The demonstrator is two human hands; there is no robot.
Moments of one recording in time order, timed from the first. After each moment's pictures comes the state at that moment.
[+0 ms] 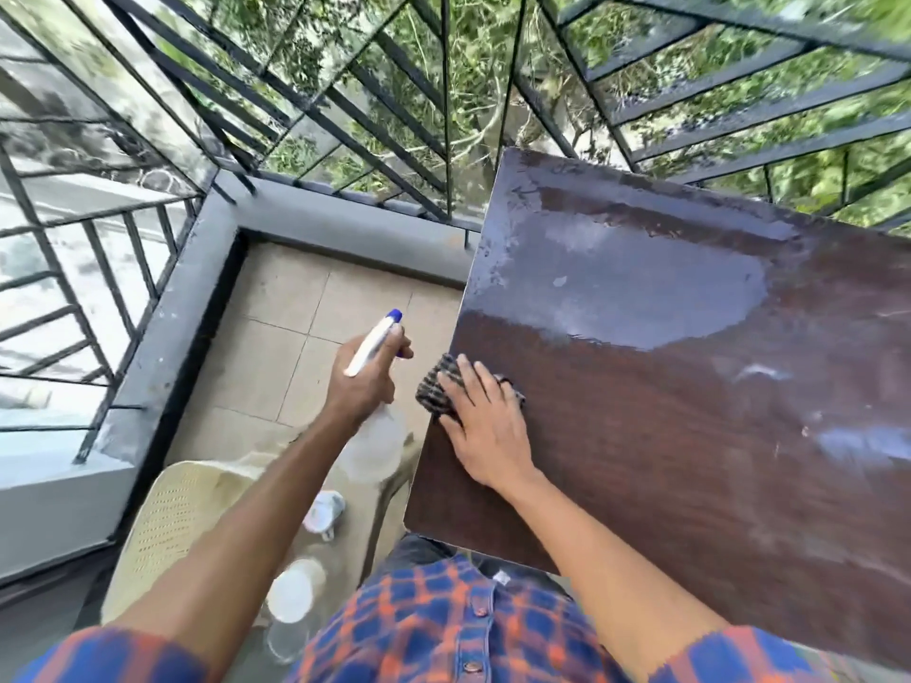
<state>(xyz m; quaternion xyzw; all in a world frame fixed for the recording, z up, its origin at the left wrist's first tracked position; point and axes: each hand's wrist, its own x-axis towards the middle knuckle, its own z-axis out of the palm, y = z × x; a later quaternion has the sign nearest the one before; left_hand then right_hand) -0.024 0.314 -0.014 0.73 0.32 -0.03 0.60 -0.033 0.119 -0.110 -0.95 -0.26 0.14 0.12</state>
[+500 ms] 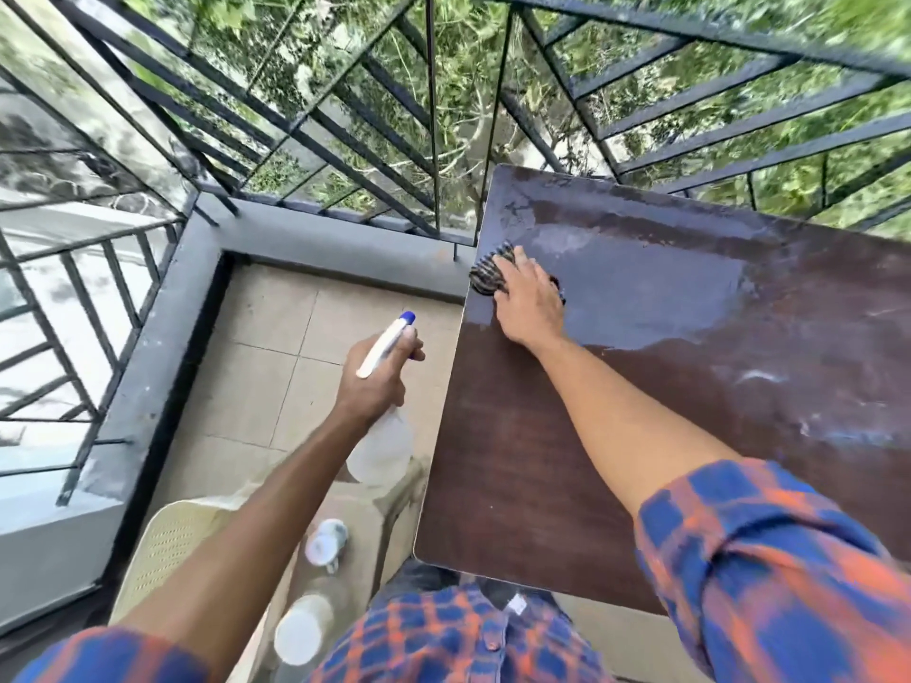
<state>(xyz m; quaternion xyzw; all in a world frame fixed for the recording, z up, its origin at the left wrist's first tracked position) 0.006 0.327 -0.023 0.73 0.28 -0.06 0.62 0.163 0.136 -0.089 -0.96 -0.10 0.18 0.17</state>
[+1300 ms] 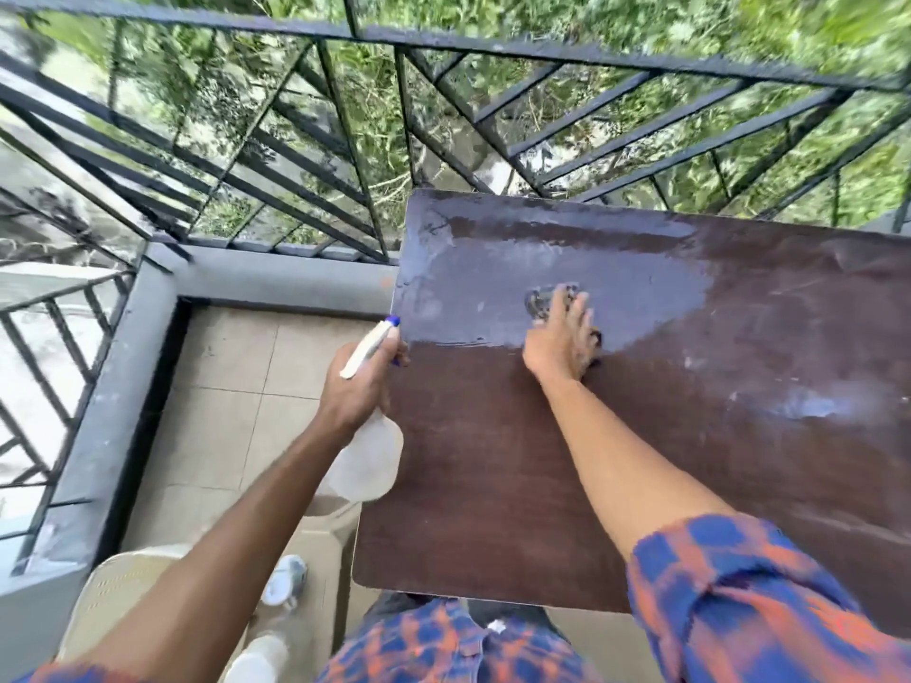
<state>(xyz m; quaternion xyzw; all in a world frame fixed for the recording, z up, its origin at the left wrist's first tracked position) 0.039 0.248 0.000 0.74 0.24 -0.08 0.62 0.138 0.004 -0.082 -0.96 0.20 0.13 0.18</state>
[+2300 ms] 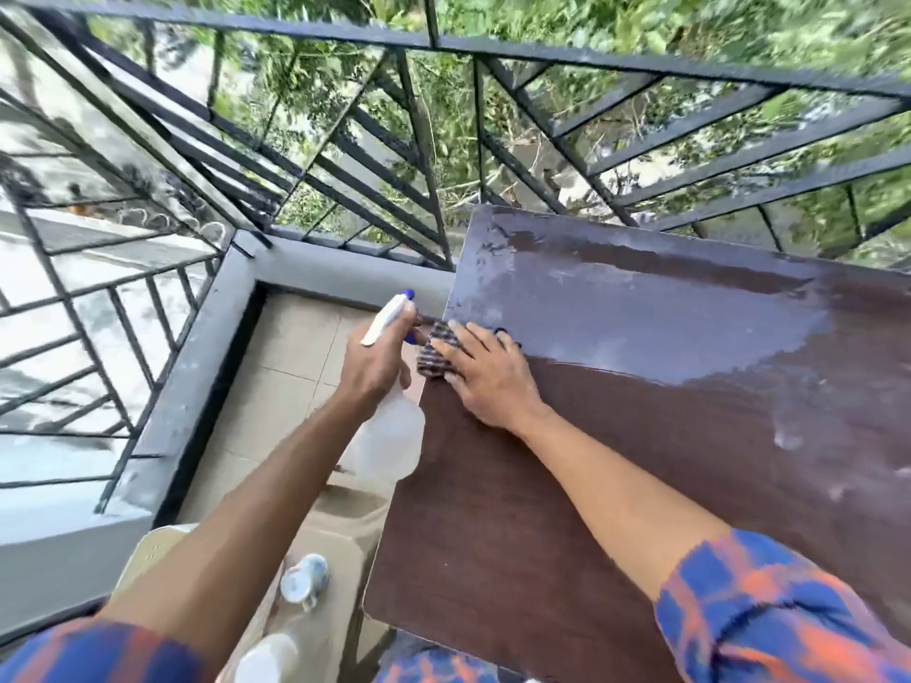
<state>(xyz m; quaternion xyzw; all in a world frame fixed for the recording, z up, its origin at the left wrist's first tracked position) 0.095 0.261 0.007 0.70 0.34 0.00 0.62 0.142 0.102 -0.123 -0.92 -0.36 0.05 0.13</state>
